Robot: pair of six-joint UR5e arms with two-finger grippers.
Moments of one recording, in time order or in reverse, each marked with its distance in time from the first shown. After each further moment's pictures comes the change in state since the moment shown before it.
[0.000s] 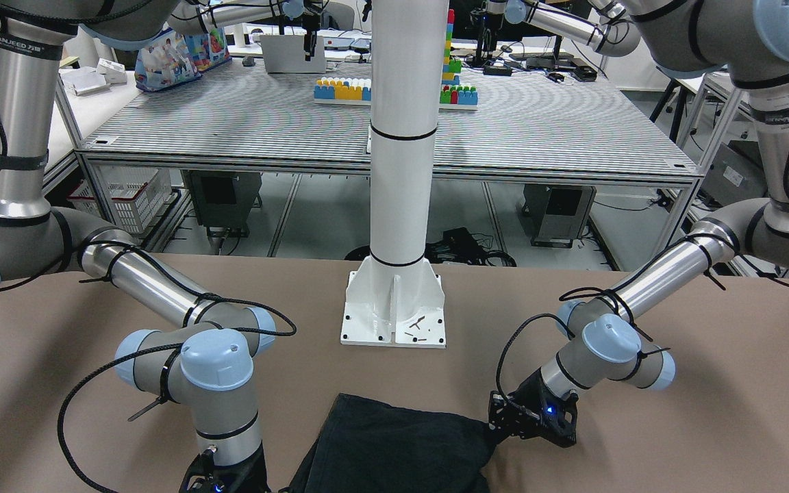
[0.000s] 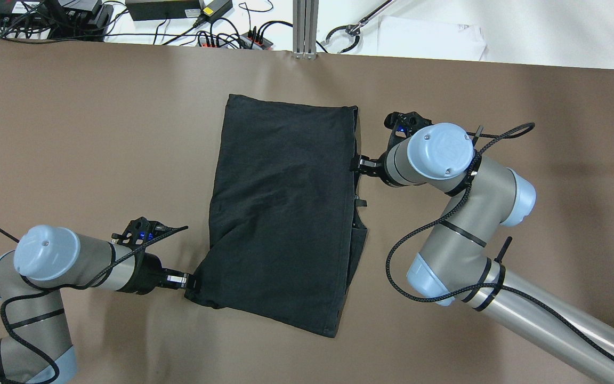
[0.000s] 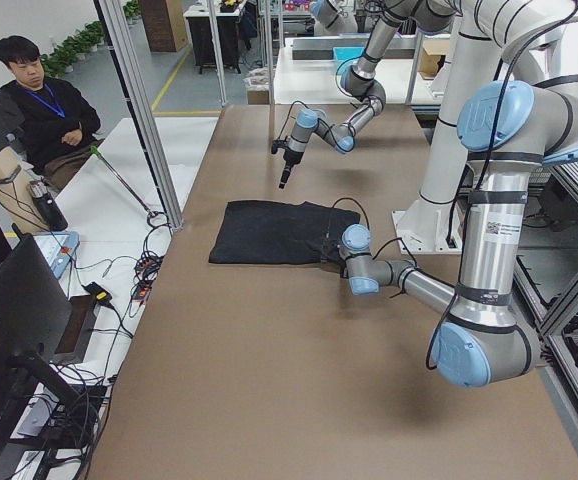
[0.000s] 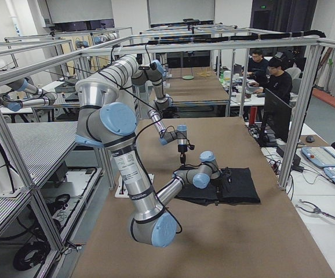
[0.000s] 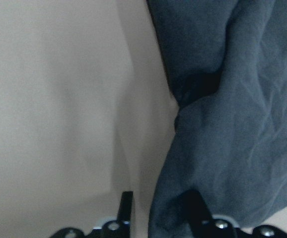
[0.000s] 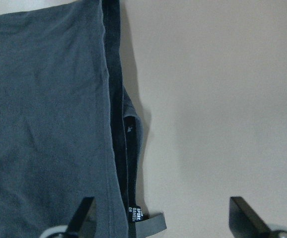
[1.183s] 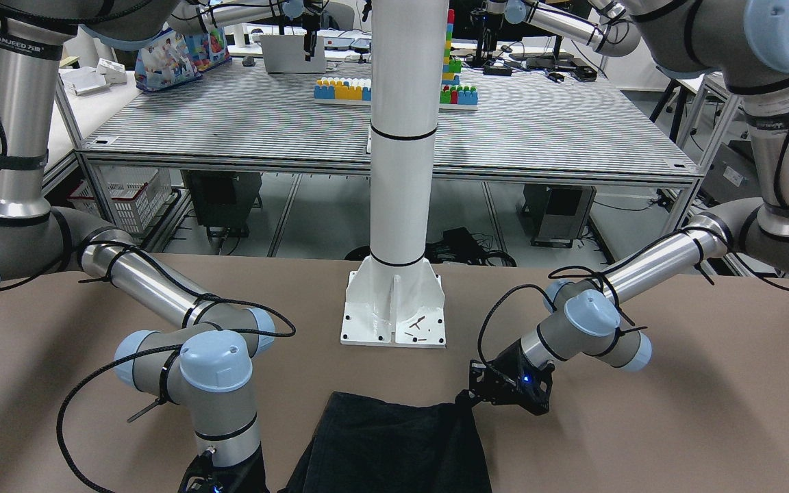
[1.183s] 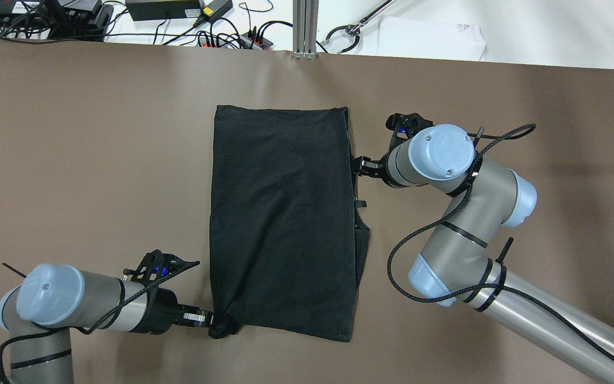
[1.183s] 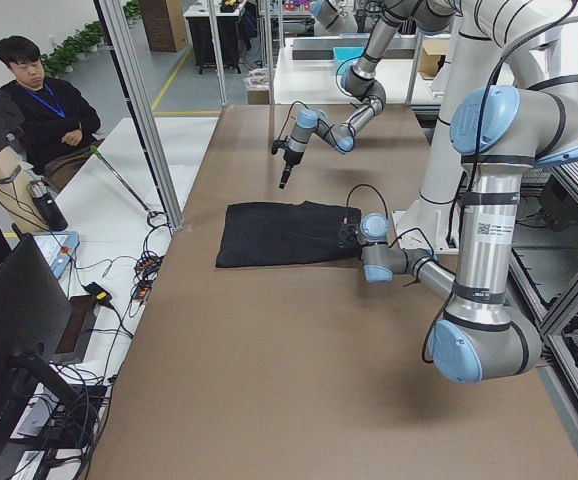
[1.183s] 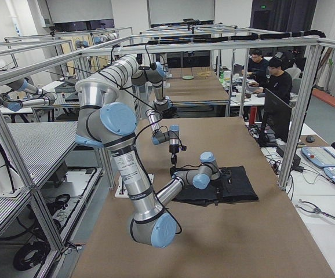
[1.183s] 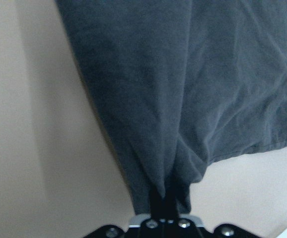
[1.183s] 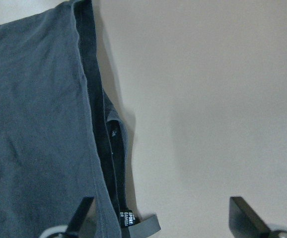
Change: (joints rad) left arm 0.128 0.008 -0.093 -0.044 0.067 -0.085; right arm 0.000 -0.006 -0.002 0.000 0.000 -0.002
